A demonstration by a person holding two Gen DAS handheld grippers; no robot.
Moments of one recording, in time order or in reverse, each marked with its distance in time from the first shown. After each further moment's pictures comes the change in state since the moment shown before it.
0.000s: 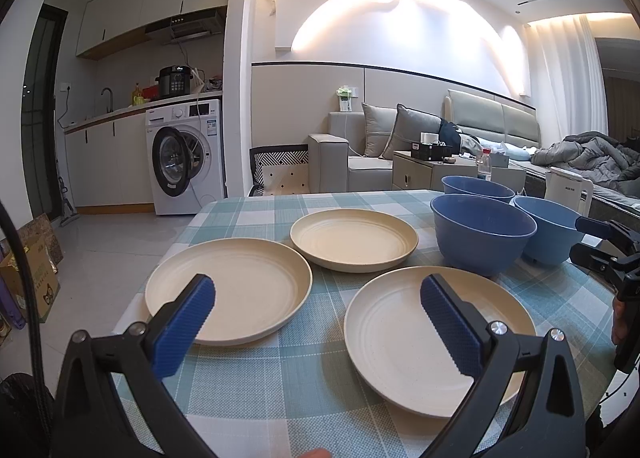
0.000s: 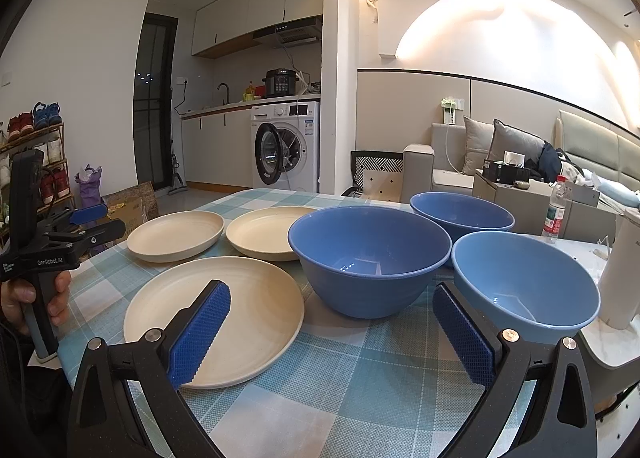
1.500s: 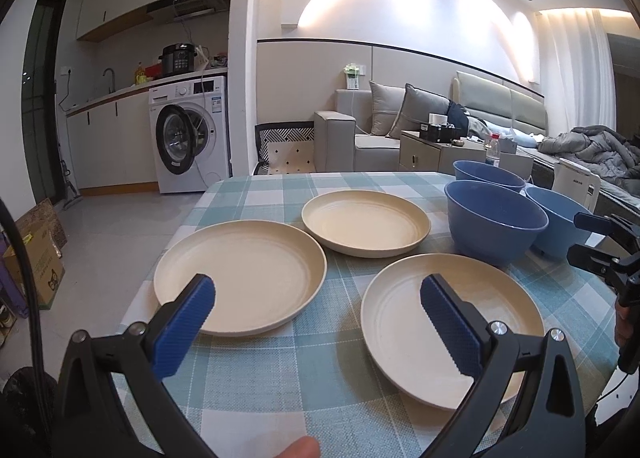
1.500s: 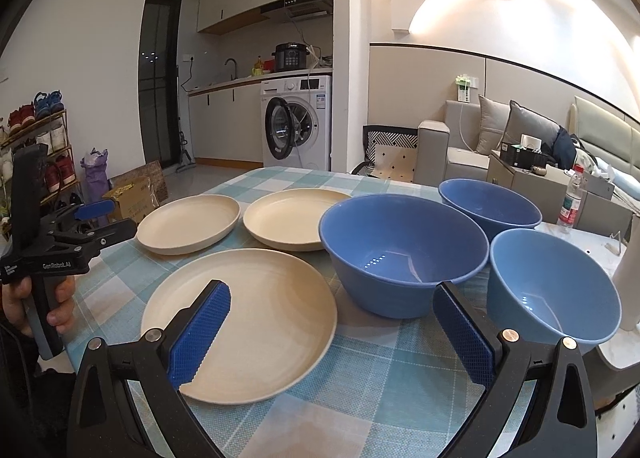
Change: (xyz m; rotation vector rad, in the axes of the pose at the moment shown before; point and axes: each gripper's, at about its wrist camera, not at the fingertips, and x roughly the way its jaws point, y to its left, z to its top) left arm 0.010 0.011 0.007 -0.030 0.096 0.019; right arm 0.031 0.027 0.020 -0.018 0.114 0.038
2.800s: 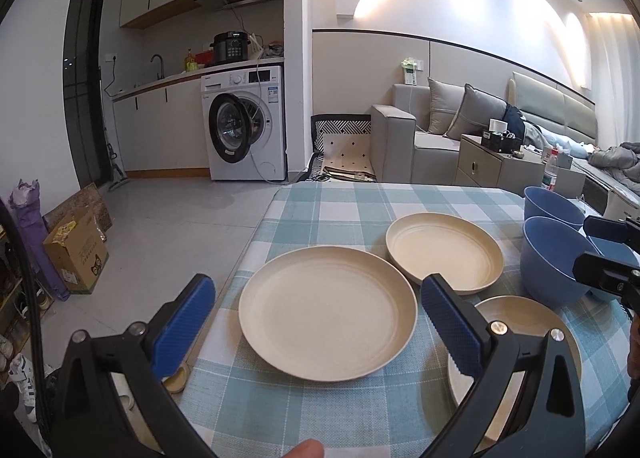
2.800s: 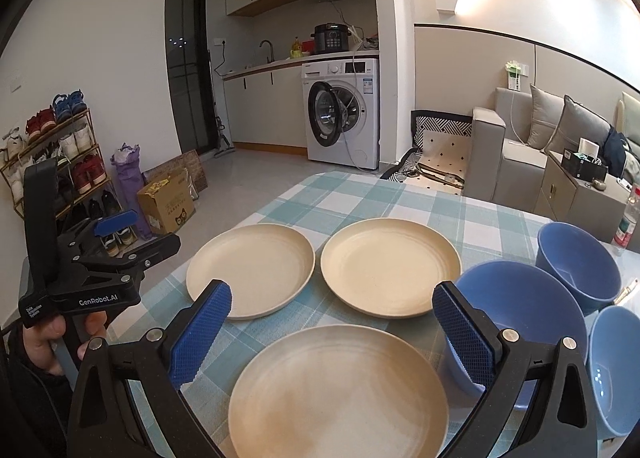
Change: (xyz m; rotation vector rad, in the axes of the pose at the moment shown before) left arm 0.013 0.062 0.049 -0.058 0.049 0.188; right arm 0.077 0.087 0.105 -0.017 0.100 0.151
